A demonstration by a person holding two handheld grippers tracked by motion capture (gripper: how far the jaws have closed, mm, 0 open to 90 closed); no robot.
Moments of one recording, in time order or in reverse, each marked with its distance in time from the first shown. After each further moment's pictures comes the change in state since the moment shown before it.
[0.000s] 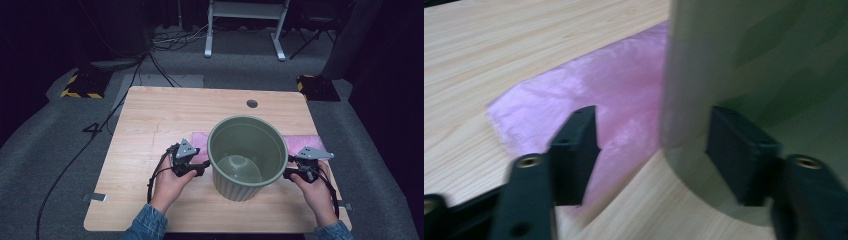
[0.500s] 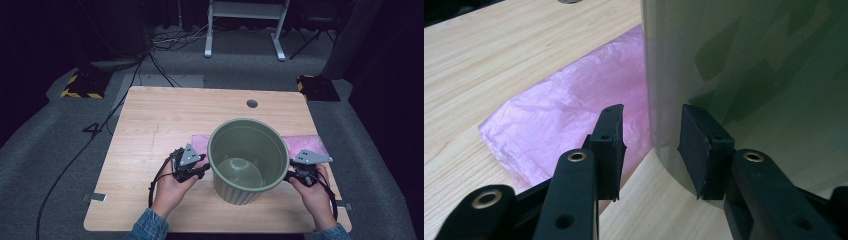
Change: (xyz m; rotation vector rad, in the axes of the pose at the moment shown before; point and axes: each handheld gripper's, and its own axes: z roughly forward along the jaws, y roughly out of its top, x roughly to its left) left arm -0.018 0.000 -0.013 0.024 -0.012 0.116; right arm 0.020 0.005 -0.011 -0.027 0.014 -0.087
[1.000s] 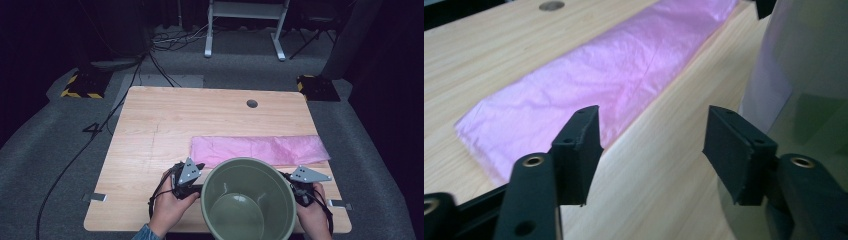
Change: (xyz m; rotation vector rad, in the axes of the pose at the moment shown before) left arm -0.032 -0.016 -0.023 -0.029 -0.005 0.005; right arm 0.045 -0.021 -0.013 -0.043 0.074 0.061
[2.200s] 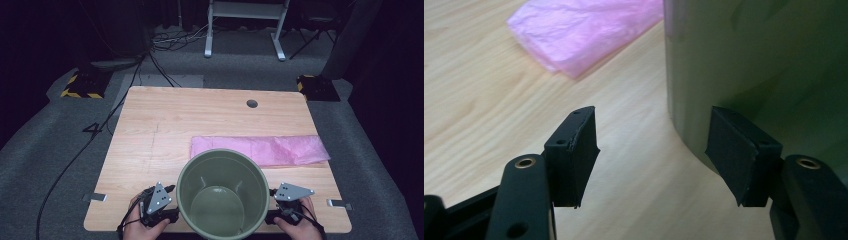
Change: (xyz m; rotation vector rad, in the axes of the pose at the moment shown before) left arm 0.001 -0.061 -0.059 0.081 0.105 -0.003; right arm 0.045 -0.010 0.013 0.127 0.126 -0.116
